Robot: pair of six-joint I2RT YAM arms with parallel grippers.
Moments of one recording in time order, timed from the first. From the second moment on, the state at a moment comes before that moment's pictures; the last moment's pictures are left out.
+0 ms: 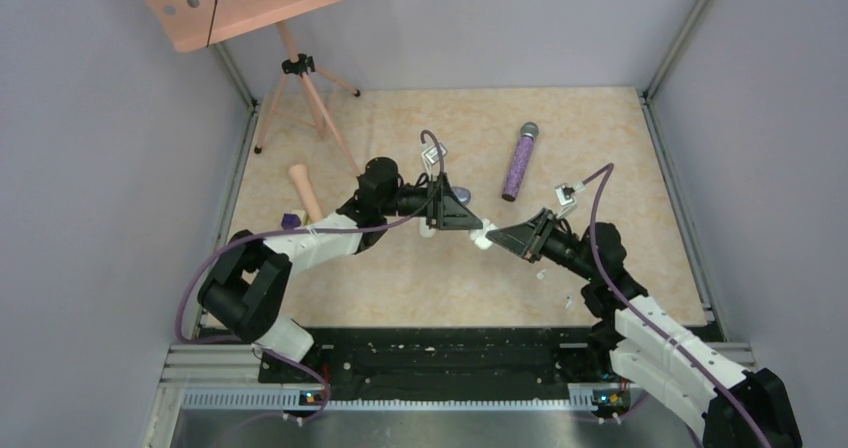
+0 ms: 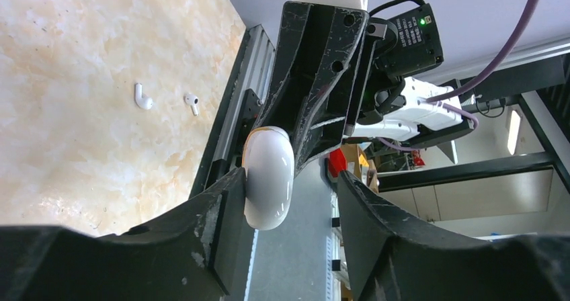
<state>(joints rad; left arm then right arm) -0.62 1.54 0.84 0.61 0.95 -1.04 0.45 0.75 0.27 0.43 -0.48 1.04</state>
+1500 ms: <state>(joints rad) -0.53 1.37 1.19 -0.20 0.64 -0.94 0.60 0.61 0.38 0.10 -0.13 0.55</state>
